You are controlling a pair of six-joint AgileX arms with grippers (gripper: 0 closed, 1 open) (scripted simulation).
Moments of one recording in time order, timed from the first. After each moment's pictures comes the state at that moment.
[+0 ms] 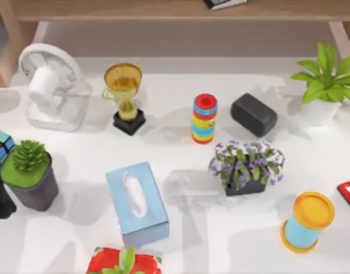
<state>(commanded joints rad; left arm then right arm) 0.00 0.00 0.00 0.00 0.00 0.00 -0.44 2.35 1.21 1.14 -0.40 -1.56</state>
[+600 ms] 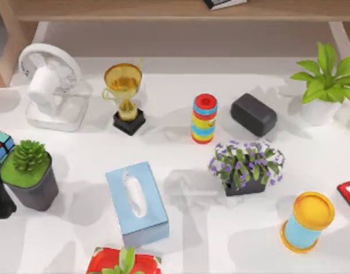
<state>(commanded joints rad) 0.00 0.00 0.00 0.00 0.00 0.00 -0.48 2.28 1.02 1.23 -0.44 -1.55</state>
